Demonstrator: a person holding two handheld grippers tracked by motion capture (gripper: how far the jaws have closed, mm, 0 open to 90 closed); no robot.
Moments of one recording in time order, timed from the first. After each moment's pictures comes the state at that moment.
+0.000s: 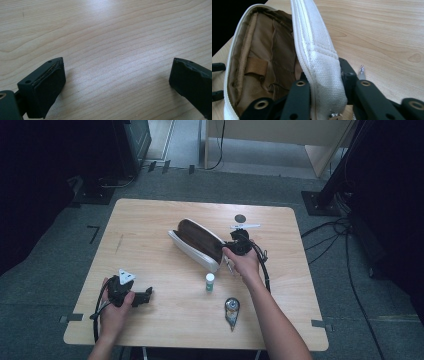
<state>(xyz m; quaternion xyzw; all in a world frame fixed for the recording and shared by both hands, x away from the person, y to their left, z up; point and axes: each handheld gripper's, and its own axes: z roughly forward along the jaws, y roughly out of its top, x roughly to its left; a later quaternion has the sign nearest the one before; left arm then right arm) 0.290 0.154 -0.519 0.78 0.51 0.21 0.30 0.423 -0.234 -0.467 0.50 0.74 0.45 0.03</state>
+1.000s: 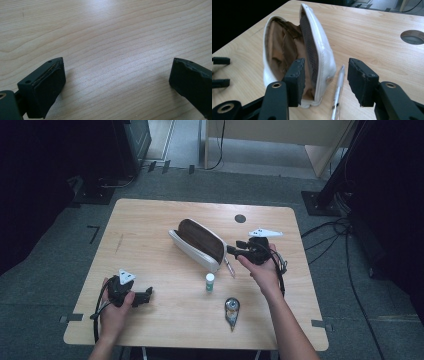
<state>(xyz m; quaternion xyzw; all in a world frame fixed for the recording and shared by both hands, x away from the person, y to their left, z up) 0.290 0.154 -0.519 0.78 0.51 0.21 0.30 0.362 -0.274 -0.428 0.46 0.74 0.48 0.12</state>
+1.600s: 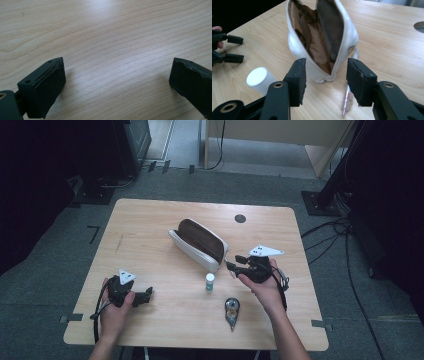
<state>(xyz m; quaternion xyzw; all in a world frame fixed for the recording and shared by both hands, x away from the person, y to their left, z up) 0.290 0.153 -0.519 0.78 0.51 0.21 0.30 0.316 -0.271 -0.446 0.42 0.76 0.48 0.13</state>
